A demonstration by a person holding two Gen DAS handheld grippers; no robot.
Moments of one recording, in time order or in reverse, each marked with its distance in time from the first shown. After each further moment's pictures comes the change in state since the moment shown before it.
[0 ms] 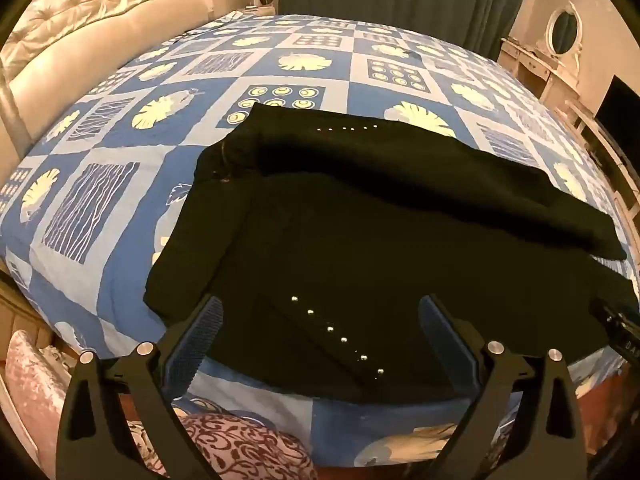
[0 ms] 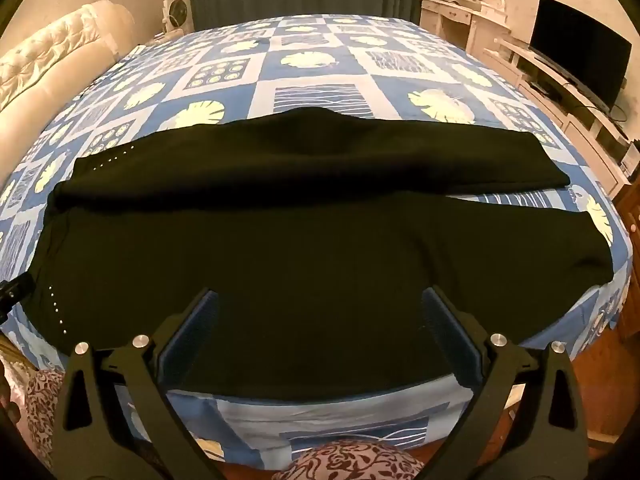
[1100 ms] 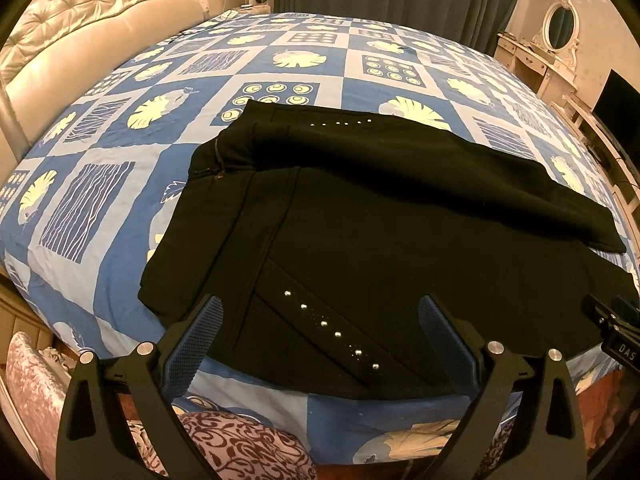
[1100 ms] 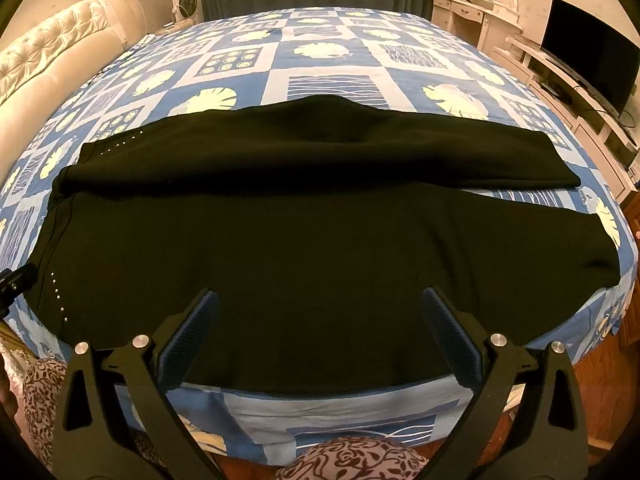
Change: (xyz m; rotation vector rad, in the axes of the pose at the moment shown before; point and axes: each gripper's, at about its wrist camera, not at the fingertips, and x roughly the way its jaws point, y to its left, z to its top) left arm 0.000 -0.006 -0.004 0.020 -0.023 0.018; right arm 0.010 0.015 -0.007 -0.046 0.043 -0.001
